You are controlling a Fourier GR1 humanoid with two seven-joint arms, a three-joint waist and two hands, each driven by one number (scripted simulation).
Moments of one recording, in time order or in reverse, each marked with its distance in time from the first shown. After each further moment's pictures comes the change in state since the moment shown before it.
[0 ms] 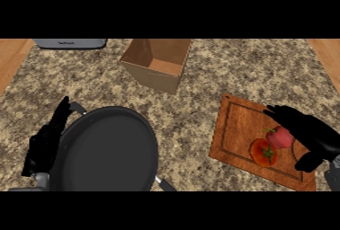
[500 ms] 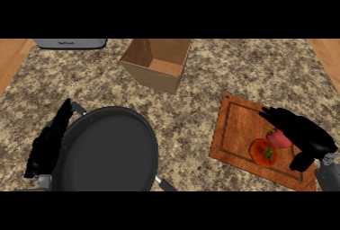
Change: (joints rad) left arm 0.012 -0.047 0.030 0.000 -0.049 -0.033 -0.016; right arm -0.021 0.065 -0.017 0.077 0.112 -0.019 -0.025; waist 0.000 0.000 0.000
